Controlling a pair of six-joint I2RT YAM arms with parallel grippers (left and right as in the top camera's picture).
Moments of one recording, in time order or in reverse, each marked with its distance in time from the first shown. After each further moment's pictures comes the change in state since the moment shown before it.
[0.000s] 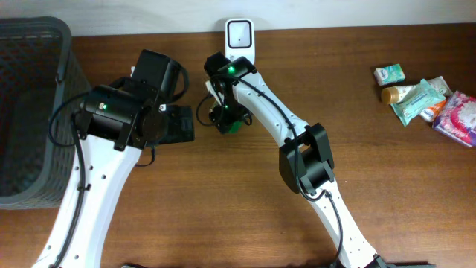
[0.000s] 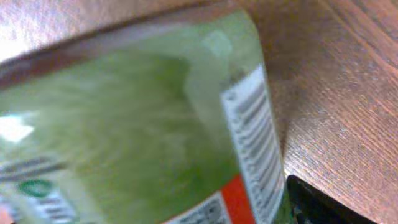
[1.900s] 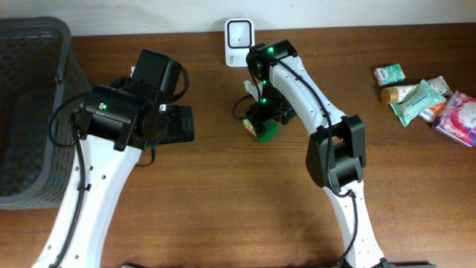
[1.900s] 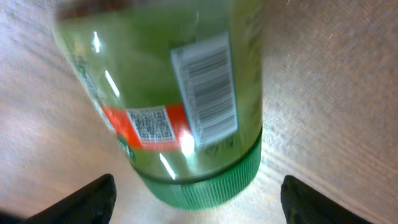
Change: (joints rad) left arm 0.000 0.000 0.000 0.000 0.000 0.000; right arm -0.163 -0.173 -0.187 -0.250 -0.034 -0.072
